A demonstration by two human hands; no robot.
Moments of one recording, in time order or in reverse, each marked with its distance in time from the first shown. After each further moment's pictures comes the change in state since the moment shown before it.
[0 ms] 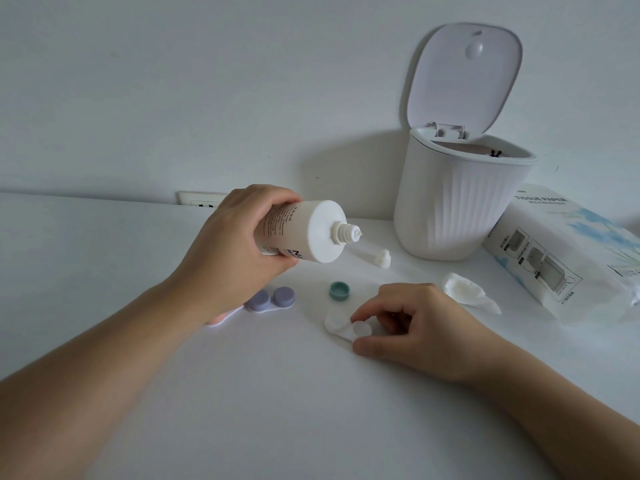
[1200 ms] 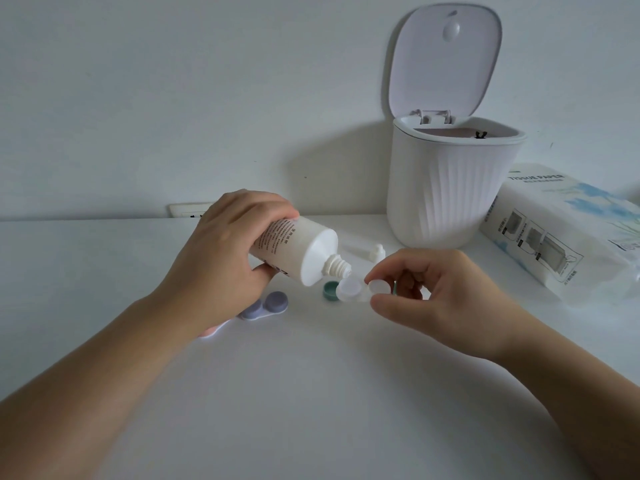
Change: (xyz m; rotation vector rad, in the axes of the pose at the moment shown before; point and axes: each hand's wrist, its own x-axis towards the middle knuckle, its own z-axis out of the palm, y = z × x) left_hand 0.005 -0.005 0.003 0.182 -0.059 0.224; right_hand -0.006 -0.006 -0.019 0.248 0.183 -0.002
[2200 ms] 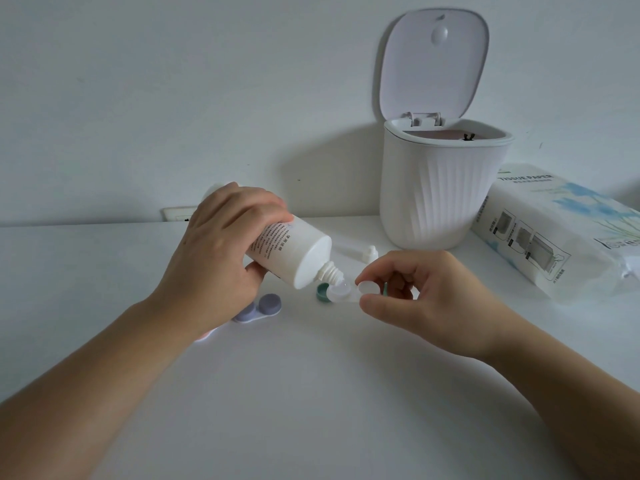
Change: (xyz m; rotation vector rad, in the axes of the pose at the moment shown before) left_hand 0.003 0.007 -0.001 0.125 0.037 0.101; right_hand -0.001 0.002 0.001 -0.021 0.011 -0.011
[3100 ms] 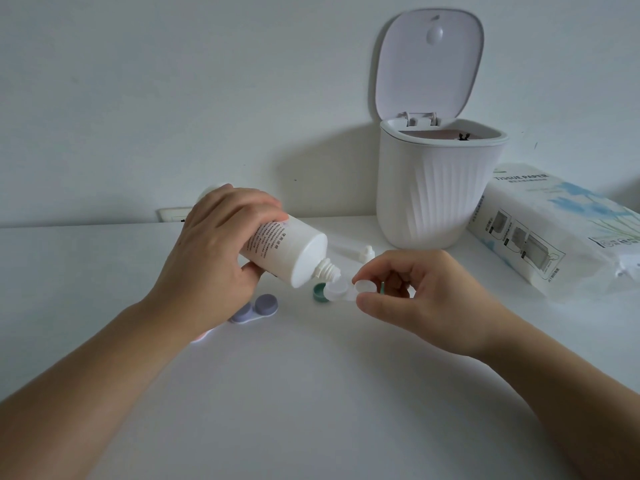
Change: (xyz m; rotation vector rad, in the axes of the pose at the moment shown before) left_hand -0.001 0.000 0.001 -0.028 -0.001 -0.042; right_hand 0.001 0.002 -0.001 0.024 -0.004 0.010
